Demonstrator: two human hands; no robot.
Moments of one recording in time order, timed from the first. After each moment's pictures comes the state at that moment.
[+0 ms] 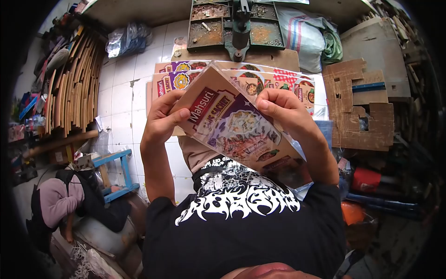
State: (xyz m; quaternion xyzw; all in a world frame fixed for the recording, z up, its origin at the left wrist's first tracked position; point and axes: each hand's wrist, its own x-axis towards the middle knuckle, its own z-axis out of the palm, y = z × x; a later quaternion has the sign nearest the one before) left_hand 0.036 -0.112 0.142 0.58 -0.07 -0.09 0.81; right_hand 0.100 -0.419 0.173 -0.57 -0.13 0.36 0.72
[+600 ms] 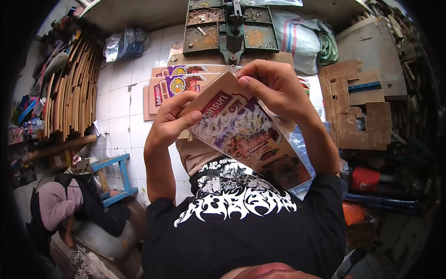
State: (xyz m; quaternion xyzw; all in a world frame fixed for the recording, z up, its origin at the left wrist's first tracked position) left_hand 0.042 -0.141 0.167 0.63 -0.06 -0.13 0.77; right_hand 0.131 -0.397 0.208 -0.71 -0.27 0.20 0.62
